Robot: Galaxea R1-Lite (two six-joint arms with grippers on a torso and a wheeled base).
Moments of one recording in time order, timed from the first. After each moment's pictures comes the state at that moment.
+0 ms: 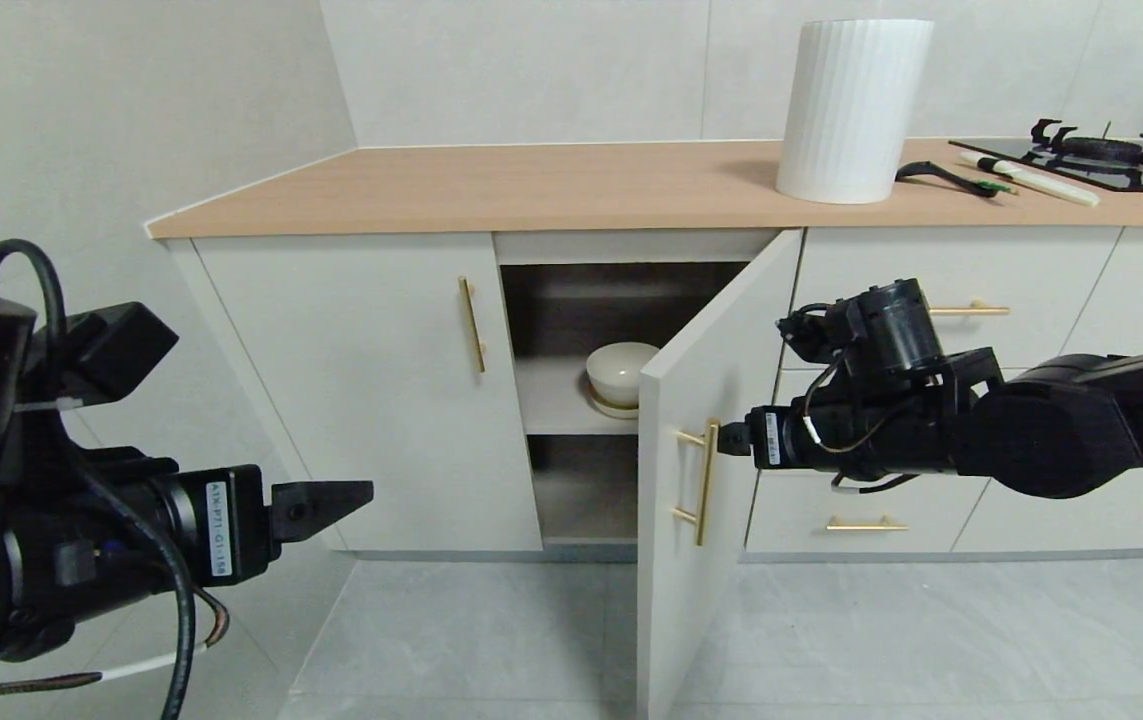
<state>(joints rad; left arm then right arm) -0.52 1.23 -0.88 0.24 0.27 -0.42 0.52 1.90 -1.18 -0.14 0.02 0.31</state>
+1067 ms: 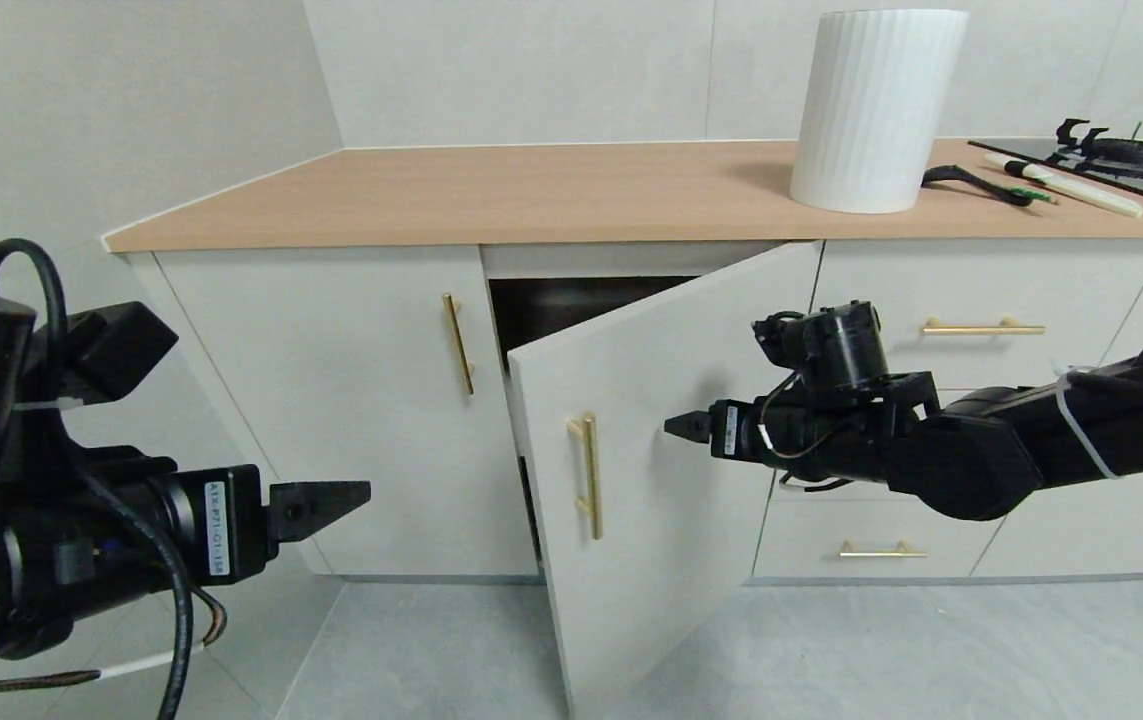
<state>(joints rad) -0.52 1.23 -0.88 0.25 0.27 -0.41 0.55 2.01 -1.20 -0.34 0.01 0.45</state>
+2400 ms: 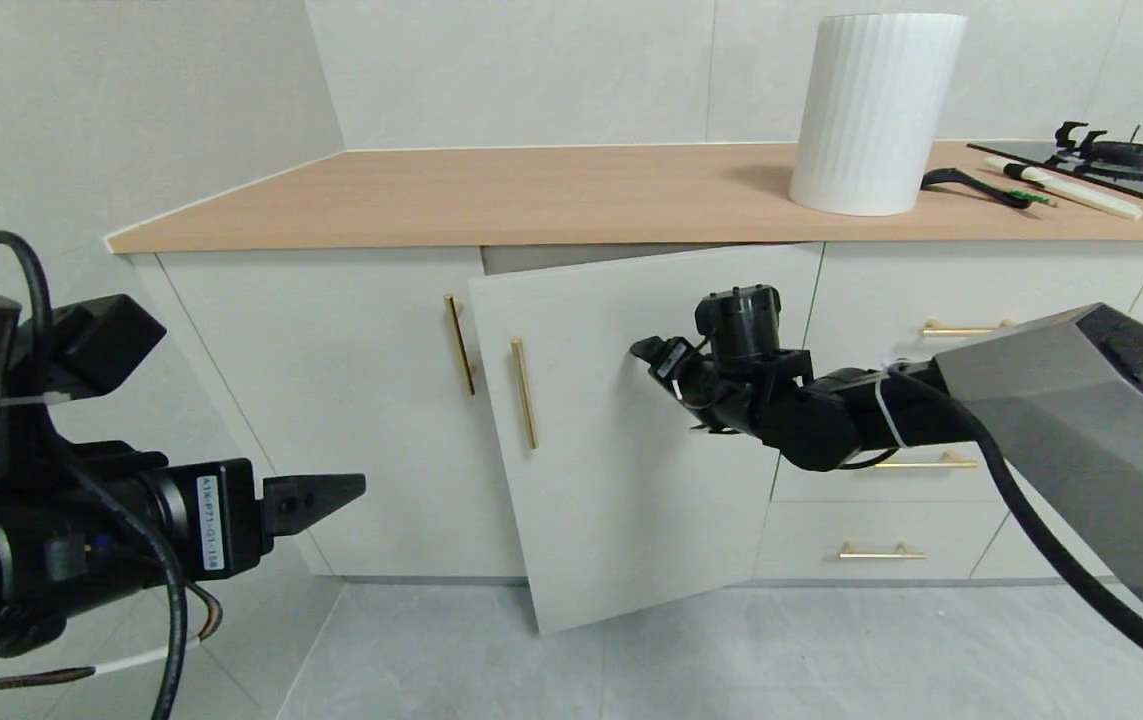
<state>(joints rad) -0.51 1.23 -0.88 0.24 0.29 -0.41 0.56 2.33 -1.68 -0.34 -0.18 0.94</state>
